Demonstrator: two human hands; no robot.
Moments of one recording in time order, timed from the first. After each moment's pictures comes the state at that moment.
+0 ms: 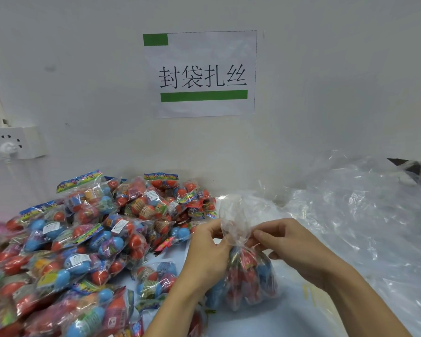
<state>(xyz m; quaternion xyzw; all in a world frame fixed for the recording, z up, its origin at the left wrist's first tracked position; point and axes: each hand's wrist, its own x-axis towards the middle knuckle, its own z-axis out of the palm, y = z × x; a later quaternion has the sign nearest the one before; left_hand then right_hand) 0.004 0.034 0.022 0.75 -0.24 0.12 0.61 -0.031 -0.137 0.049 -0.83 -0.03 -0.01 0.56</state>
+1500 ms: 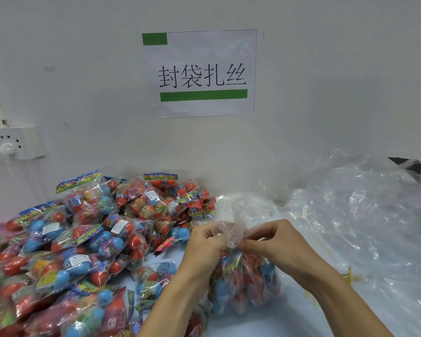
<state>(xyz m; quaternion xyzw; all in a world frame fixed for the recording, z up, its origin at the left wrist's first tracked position) 0.007 0.036 0.024 0.65 -0.17 -0.01 0.74 -0.027 -0.121 0.043 -0.81 -0.04 -0.05 0.58</state>
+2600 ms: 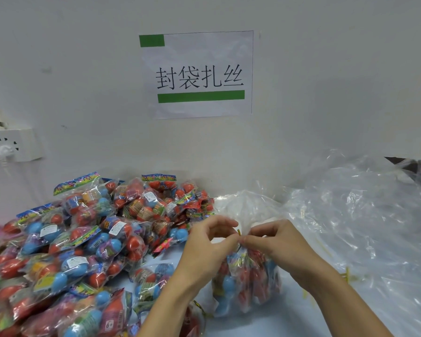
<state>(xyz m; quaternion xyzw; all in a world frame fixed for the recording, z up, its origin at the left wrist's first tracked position) 0.005 0.039 0.026 0.73 -0.20 0.06 0.65 -0.027 -0.124 0.043 -0.80 -0.02 -0.05 0.60</state>
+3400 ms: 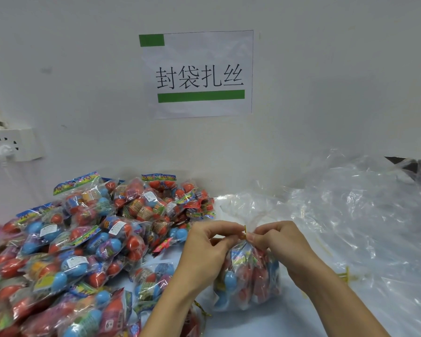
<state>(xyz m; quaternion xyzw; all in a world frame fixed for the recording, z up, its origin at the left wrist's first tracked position) 0.006 0.037 0.023 0.73 -0.23 0.09 0.63 -0.020 -0.123 0.039 -0.79 0.09 -0.06 0.61</state>
